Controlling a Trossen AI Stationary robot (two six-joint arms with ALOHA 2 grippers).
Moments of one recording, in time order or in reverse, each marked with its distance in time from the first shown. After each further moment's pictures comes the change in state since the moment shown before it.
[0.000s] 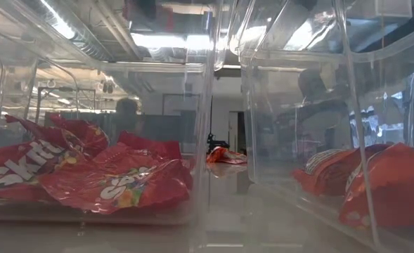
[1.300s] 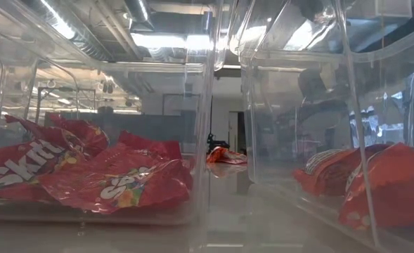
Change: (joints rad) left arm -0.231 0.411 0.000 0.968 0.106 0.289; right arm -0.098 0.007 0.000 0.015 0.136 0.447
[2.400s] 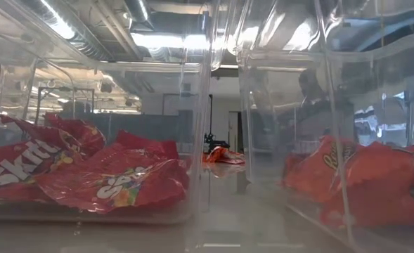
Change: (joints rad) left arm 0.061 -0.246 0.000 -0.179 -0.046 -0.134; right arm 0.002 -0.039 0.000 -0.011 0.045 -0.008
